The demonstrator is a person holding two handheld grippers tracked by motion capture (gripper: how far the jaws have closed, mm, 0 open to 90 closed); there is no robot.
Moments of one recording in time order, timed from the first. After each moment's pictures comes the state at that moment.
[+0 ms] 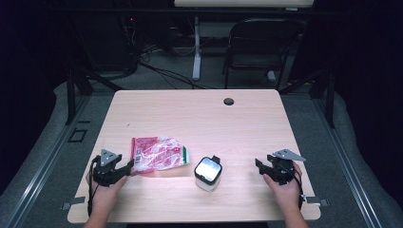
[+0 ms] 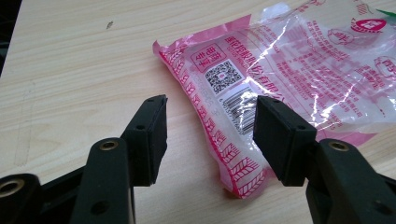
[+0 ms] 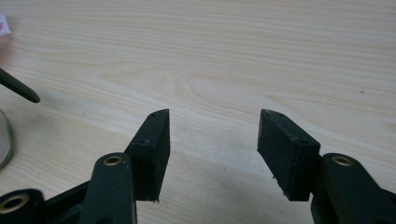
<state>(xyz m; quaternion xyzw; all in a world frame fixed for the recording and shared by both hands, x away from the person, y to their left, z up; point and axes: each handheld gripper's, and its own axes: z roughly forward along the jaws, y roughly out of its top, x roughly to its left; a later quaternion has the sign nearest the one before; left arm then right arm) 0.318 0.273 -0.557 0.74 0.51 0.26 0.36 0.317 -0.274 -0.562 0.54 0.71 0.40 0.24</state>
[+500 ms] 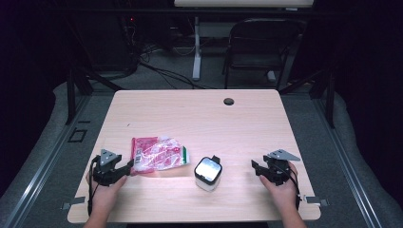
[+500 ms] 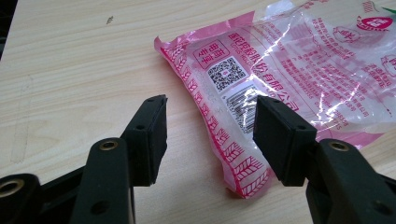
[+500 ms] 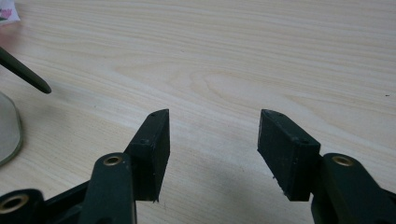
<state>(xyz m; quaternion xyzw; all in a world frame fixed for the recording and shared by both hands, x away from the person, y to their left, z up) 0.320 0.274 -0.559 0.74 0.51 0.25 0.36 0.318 -0.264 -0.565 0.52 0.72 0.39 0.23</state>
